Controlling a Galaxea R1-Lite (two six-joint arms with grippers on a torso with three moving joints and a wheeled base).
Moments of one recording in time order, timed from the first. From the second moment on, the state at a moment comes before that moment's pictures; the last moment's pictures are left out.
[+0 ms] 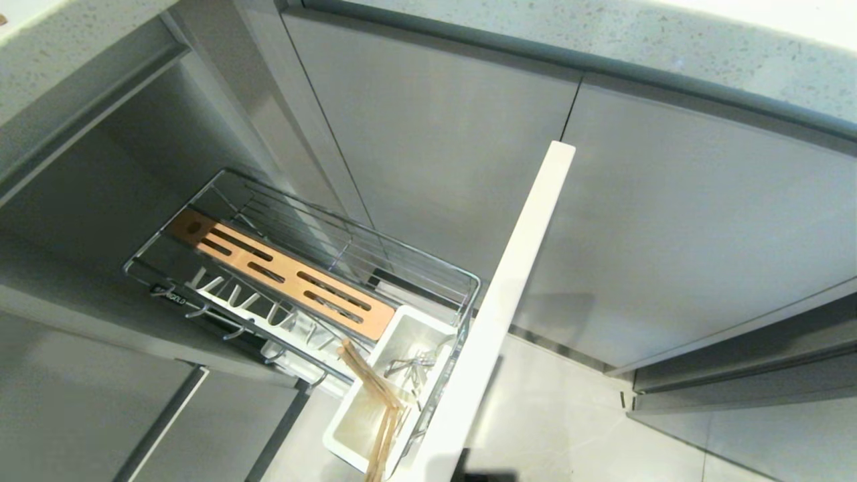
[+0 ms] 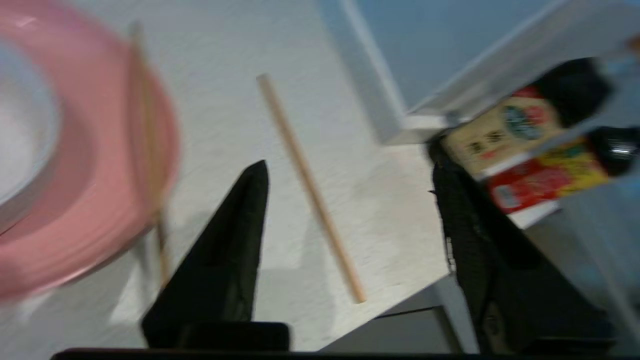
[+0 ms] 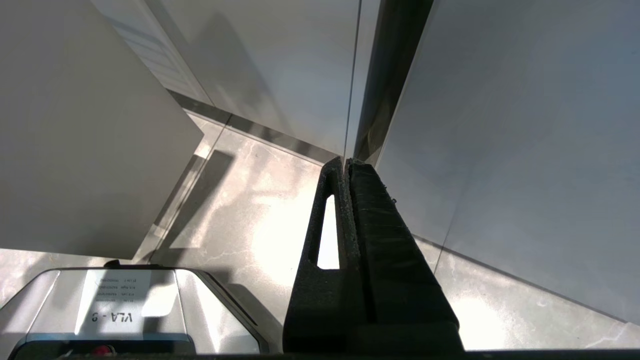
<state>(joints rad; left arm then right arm) 0.83 1.12 -1.92 0.52 -0.34 -0.90 0.01 0.00 0.00 0.00 0.00 0.02</state>
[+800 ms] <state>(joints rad) -0.03 1.11 -1.88 0.42 -0.02 -0.92 0.01 0.00 0.00 0.00 0.00 0.02</state>
